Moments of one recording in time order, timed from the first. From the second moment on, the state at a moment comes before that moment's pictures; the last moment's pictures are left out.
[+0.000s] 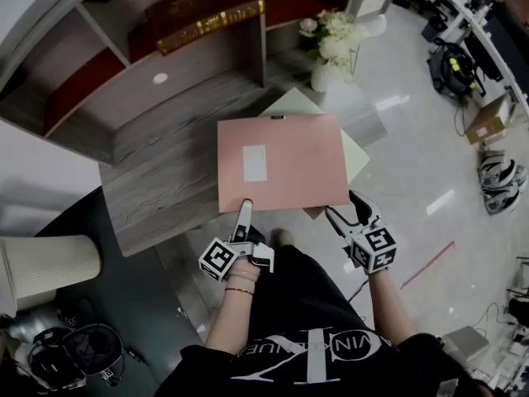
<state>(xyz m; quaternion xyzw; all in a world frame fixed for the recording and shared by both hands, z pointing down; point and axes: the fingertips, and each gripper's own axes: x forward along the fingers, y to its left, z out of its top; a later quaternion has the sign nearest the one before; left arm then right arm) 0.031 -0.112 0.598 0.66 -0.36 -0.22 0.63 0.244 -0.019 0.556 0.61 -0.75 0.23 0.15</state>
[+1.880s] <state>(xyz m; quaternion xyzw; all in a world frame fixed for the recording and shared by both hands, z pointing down) -0.110 -0.187 0.471 0.65 -0.54 -0.27 0.46 0.076 -0.138 0.521 0.35 -0.90 0.05 0.24</state>
